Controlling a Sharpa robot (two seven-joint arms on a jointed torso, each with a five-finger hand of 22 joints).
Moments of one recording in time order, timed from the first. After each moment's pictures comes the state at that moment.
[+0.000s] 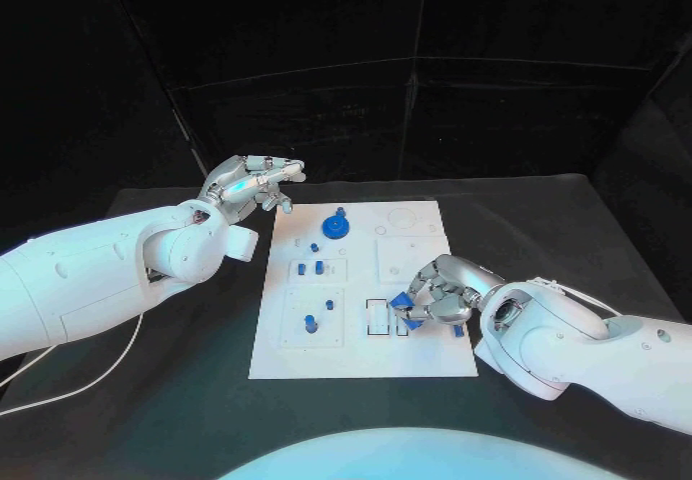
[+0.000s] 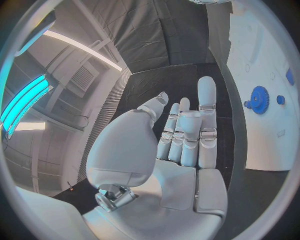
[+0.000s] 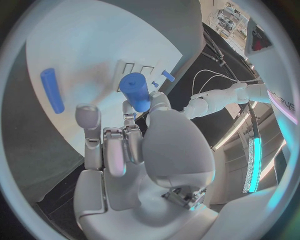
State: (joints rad) left arm 1.22 -0.80 -0.09 1.36 0.00 -0.15 0.42; left_hand 1.28 -0.06 0.29 0.00 0.11 1.03 0.18 0.11 0.07 1.10 0.11 0.21 0.09 1.30 0.01 1.18 0.68 0.17 1.30 0.11 0.57 0.64; right arm 0.97 -1.00 -0.03 1.94 -1.34 -0.46 -0.50; right_hand 1.34 -0.05 -0.16 0.29 0.65 1.01 0.10 0.42 0.19 1.46 -0.02 1.43 1.31 1.47 -0.08 1.54 1.31 0.16 1.27 0.03 1.21 0.73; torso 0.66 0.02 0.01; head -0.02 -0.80
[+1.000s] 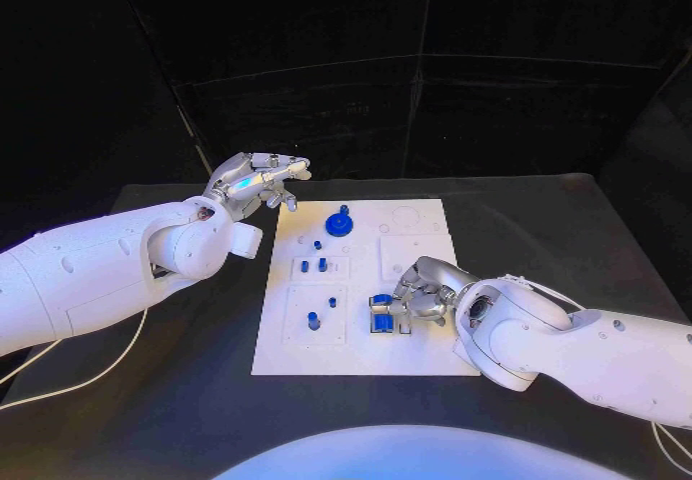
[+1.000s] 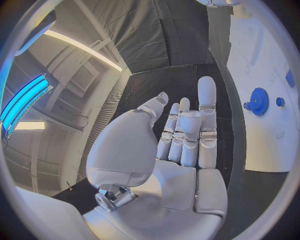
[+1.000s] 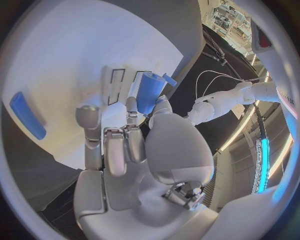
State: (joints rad) left arm 1.22 -0.80 -0.09 1.37 0.00 -0.14 0.42; left_hand 1.28 -0.06 0.29 0.00 0.11 1.03 0.18 0.11 0.07 1.10 0.11 0.21 0.09 1.30 0.01 1.18 0.68 0.17 1.30 0.11 0.57 0.64; right arm 0.97 -0.89 -0.03 1.86 -1.31 -0.42 -0.57; right_hand 1.20 -0.02 -0.24 0.29 0.21 1.09 0.05 0.40 0.24 1.47 -0.02 1.41 1.31 1.47 -0.08 1.54 1.31 0.16 1.27 0.03 1.20 0.72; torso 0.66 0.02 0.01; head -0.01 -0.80
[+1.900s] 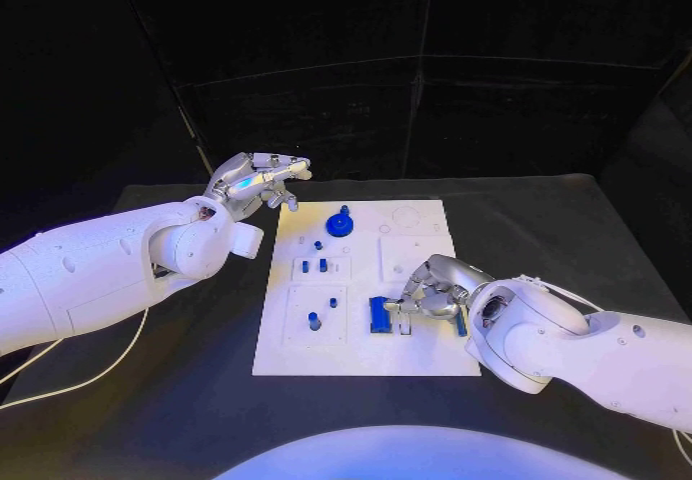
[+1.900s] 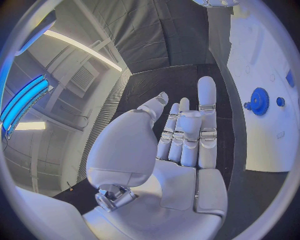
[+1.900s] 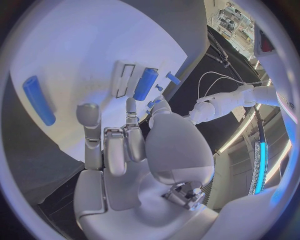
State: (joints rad) left arm 1.22 -0.80 -0.09 1.37 0.00 -0.14 0.42; left_hand 1.28 -0.06 0.29 0.00 0.11 1.03 0.18 0.11 0.07 1.10 0.10 0.21 0.09 1.30 0.01 1.18 0.68 0.17 1.30 0.11 0.57 0.64; right arm 0.98 -0.94 -0.03 1.89 -1.36 -0.44 -0.57; right_hand 1.22 -0.05 -0.18 0.28 0.24 1.04 0.07 0.37 0.26 1.46 -0.01 1.40 1.31 1.47 -0.08 1.53 1.31 0.16 1.25 0.03 1.19 0.70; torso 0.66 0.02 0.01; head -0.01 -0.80
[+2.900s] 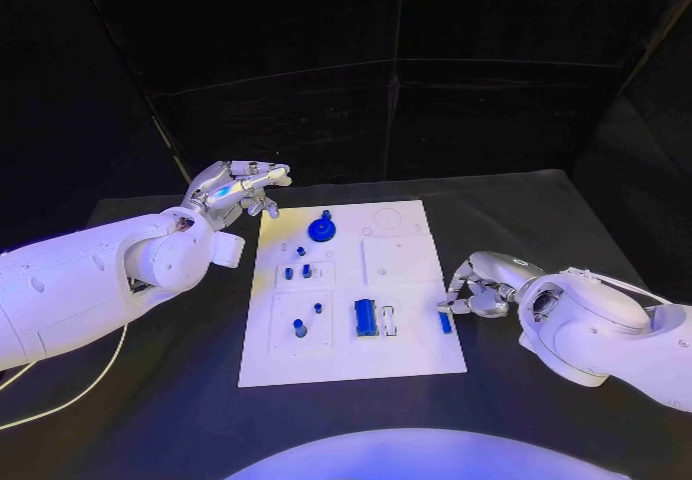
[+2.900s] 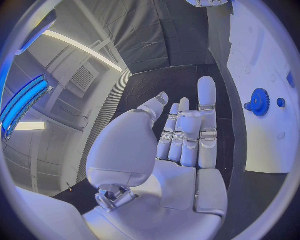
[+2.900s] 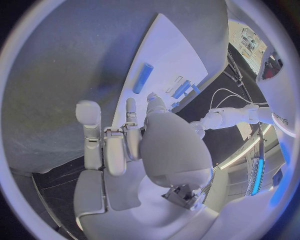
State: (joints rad) left arm 1.22 -0.80 -0.09 1.36 0.00 -0.14 0.42; left_hand 1.28 -0.06 0.29 0.00 0.11 1.03 0.18 0.11 0.07 1.10 0.10 0.21 0.09 1.30 0.01 1.18 0.68 0.17 1.30 0.11 0.57 0.64; right arm 0.98 -1.17 -0.03 1.91 -1.50 -0.34 -0.52; right_hand 1.32 -0.02 -0.19 0.25 0.38 1.07 0.06 0.35 0.27 1.46 -0.01 1.37 1.31 1.46 -0.07 1.52 1.31 0.16 1.25 0.04 1.18 0.71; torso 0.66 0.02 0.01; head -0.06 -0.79
